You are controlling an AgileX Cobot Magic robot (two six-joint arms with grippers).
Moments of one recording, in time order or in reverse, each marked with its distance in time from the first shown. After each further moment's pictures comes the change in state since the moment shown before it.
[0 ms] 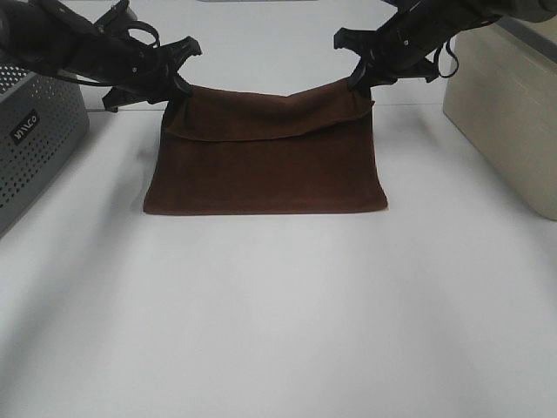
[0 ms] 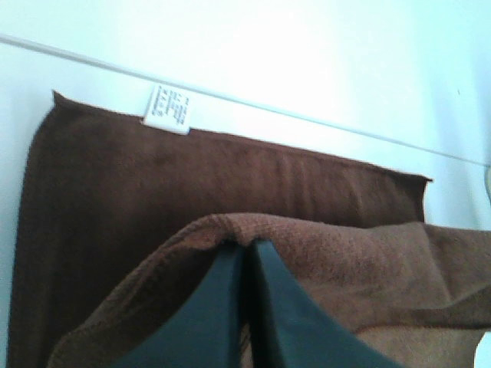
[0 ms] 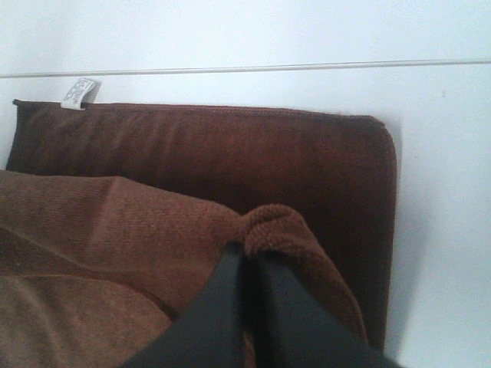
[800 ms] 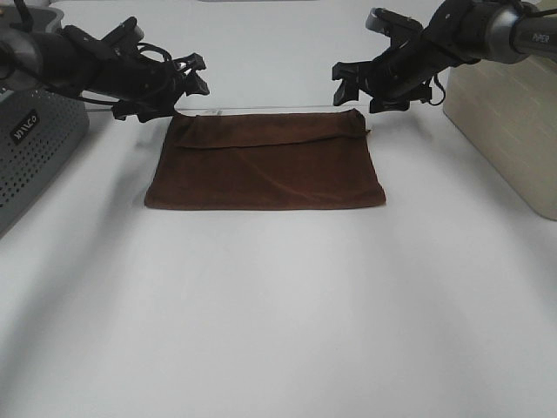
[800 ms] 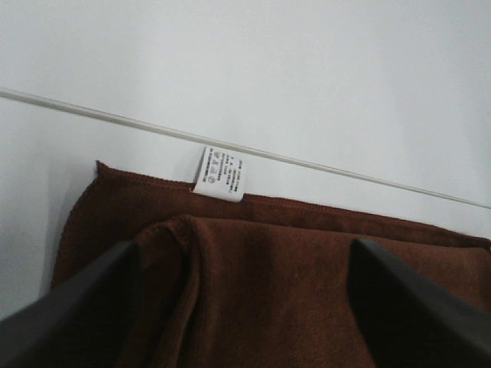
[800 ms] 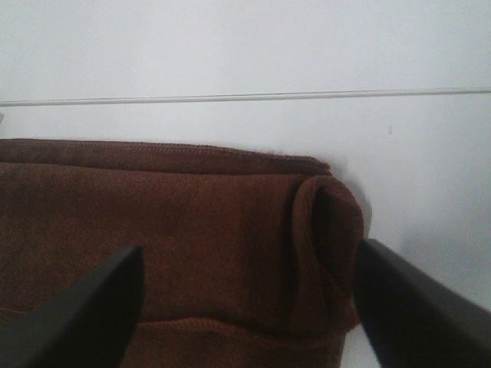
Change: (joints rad) left arm -0.001 0.156 -0.154 0.014 -0.075 0.002; right arm 0.000 0.110 -0.003 -0.012 -0.187 -0.046
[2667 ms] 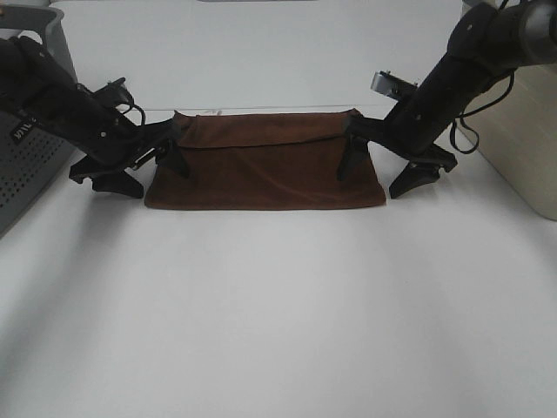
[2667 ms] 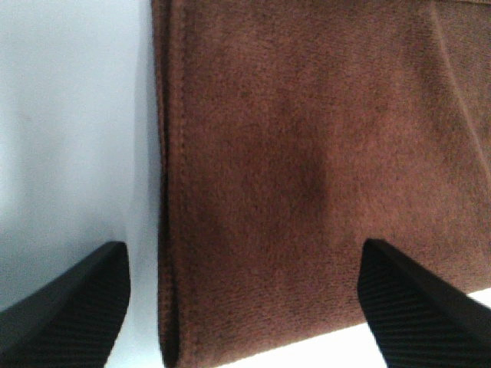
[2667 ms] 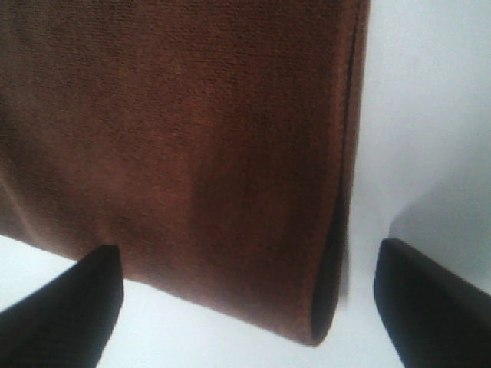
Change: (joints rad) left arm 0.038 -0.243 0.445 0.206 0.327 -0.067; right arm 0.000 -0.209 0.414 -0.017 0.332 0.100
